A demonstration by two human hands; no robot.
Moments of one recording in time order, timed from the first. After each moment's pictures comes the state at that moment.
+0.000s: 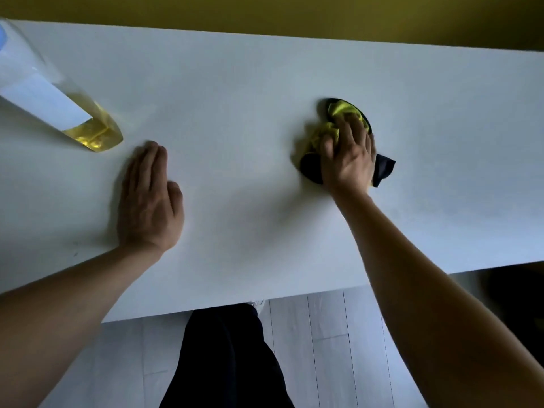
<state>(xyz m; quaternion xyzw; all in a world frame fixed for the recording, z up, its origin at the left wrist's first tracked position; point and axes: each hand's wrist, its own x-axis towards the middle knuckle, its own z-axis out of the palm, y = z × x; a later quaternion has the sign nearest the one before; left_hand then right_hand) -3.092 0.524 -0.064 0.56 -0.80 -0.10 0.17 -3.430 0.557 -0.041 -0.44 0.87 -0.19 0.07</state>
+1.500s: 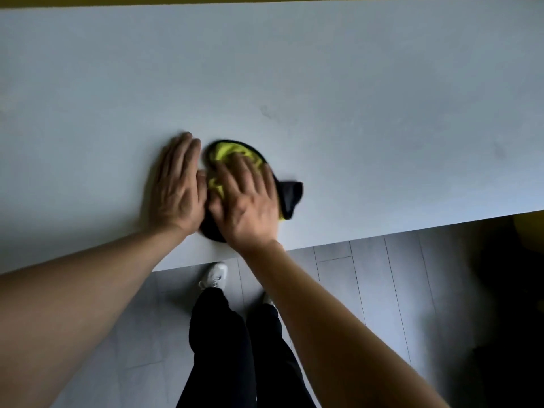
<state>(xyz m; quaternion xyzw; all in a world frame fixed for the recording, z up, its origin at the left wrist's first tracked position) -3.297 0.631 -0.053 0.49 -0.85 -0.12 0.13 -3.424 0.711 -0.050 -0.60 0.77 -0.20 0.07</state>
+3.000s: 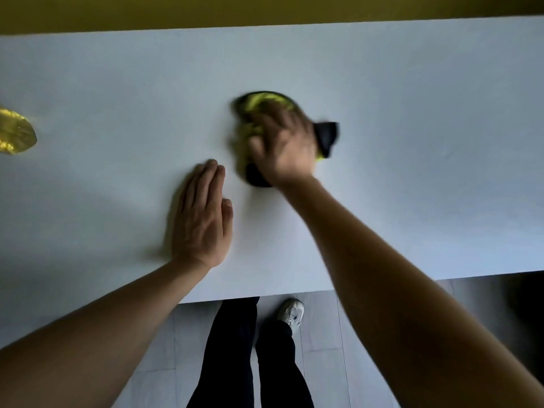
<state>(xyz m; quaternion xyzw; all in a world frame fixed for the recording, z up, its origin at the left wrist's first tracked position) -3.304 0.629 -0.051 0.53 -0.84 -0.09 0.11 -3.506 0.573 -0.043 -0.63 0.74 -0.23 0.09</state>
